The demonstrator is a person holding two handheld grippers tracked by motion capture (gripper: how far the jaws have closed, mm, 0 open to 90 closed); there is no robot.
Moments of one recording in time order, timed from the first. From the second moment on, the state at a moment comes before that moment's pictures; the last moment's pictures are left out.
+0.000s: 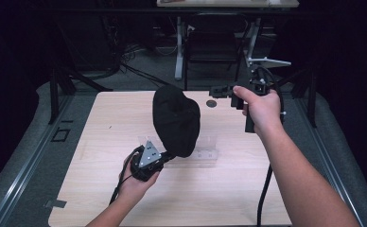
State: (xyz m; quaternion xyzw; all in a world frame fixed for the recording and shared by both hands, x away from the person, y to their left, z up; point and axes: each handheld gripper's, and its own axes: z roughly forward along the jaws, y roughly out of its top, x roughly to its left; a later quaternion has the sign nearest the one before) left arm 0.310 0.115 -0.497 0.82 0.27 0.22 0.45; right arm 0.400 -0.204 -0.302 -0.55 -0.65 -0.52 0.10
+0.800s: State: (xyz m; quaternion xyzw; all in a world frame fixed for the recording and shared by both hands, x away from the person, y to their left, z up) left arm 0.311 0.155 -0.526 0.82 0.33 0.18 0.43; right arm 0.378 -0.228 -0.318 -0.56 -0.68 -0.48 0.04
